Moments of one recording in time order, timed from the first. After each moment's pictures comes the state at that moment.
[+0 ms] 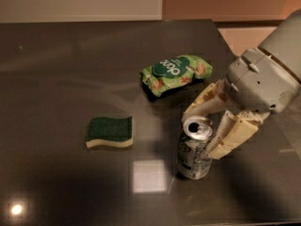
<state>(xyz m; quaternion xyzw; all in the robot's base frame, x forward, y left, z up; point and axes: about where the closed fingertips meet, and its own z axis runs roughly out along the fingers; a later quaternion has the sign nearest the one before) 0.350 -0.092 0.940 -0.75 0.57 0.26 0.20</state>
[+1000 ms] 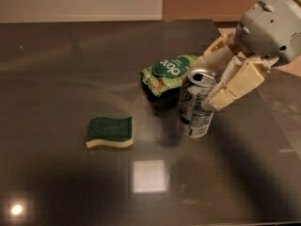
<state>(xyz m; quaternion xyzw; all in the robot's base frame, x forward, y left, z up) 0.400 -0.098 1.000 -0.70 0.61 0.28 0.24</state>
